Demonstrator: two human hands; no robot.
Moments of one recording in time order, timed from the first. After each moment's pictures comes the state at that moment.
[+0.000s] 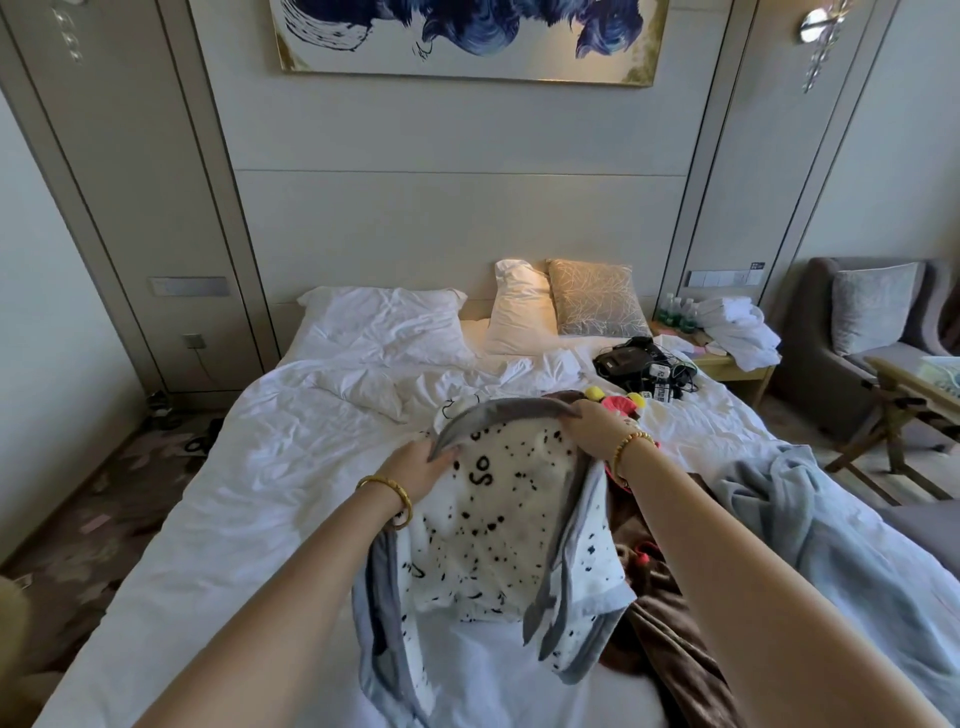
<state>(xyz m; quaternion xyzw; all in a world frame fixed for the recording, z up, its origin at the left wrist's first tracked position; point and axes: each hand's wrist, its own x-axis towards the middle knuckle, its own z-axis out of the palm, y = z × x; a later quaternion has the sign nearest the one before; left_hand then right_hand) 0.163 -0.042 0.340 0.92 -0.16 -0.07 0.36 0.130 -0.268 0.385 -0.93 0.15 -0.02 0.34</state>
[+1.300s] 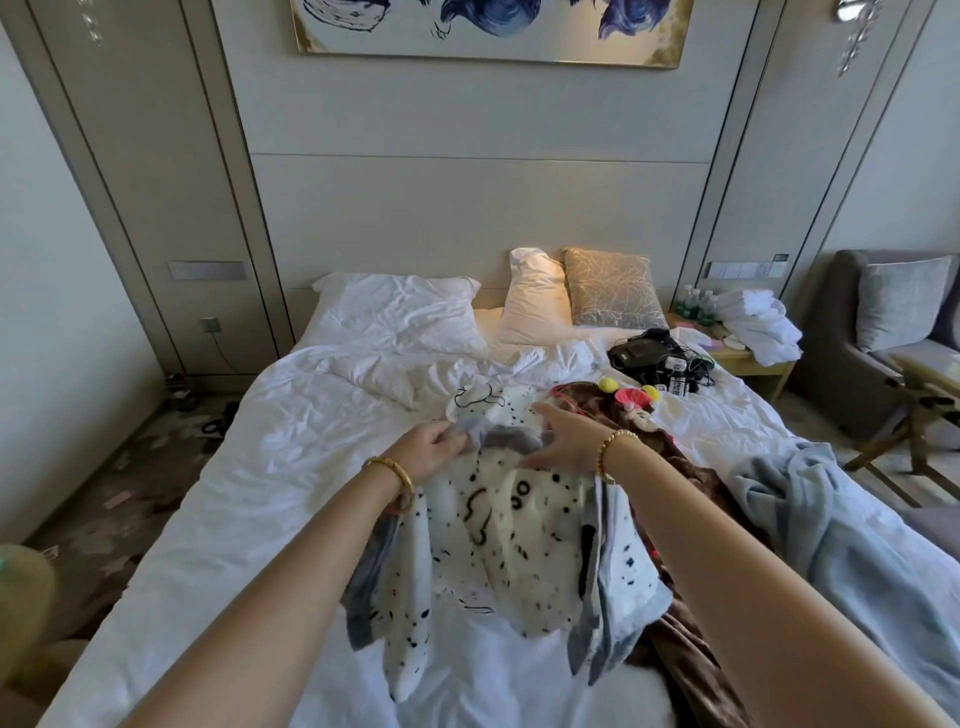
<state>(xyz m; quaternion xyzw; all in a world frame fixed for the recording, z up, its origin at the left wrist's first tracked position) 0.169 -0.030 0.341 0.87 -0.19 -0.11 0.45 0.141 -0.250 0.369 -0.97 -0.01 0.13 0.22</state>
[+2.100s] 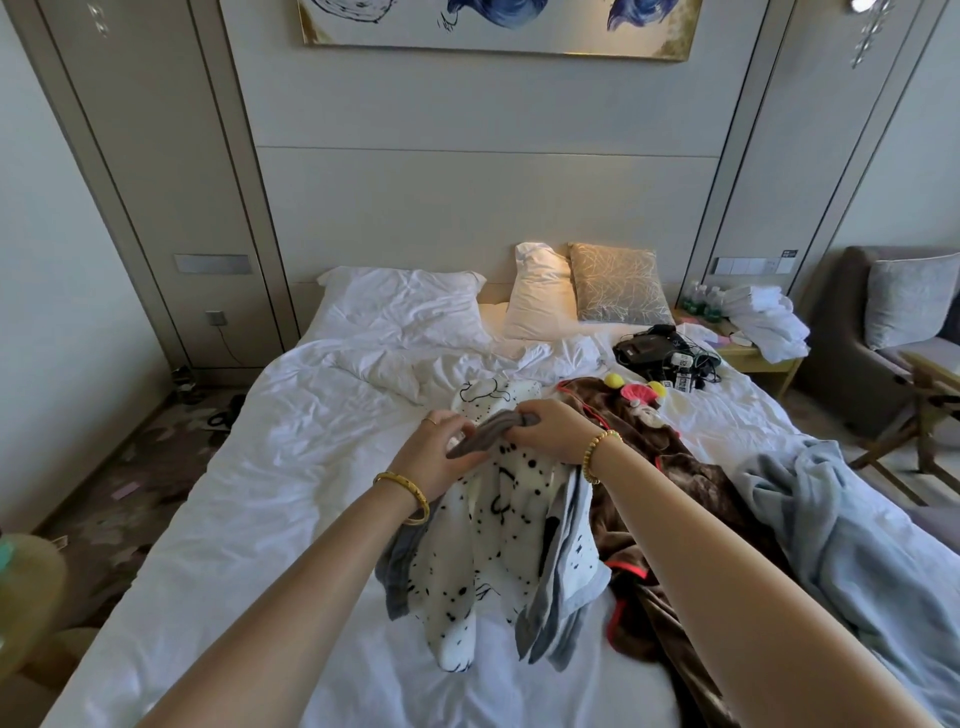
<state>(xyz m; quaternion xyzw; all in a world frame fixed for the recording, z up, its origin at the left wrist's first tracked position) 0.152 -0.031 0.333 0.90 -0.22 0.02 0.38 0.143 -0.217 0.369 -0.93 -0.05 0.03 0.35</state>
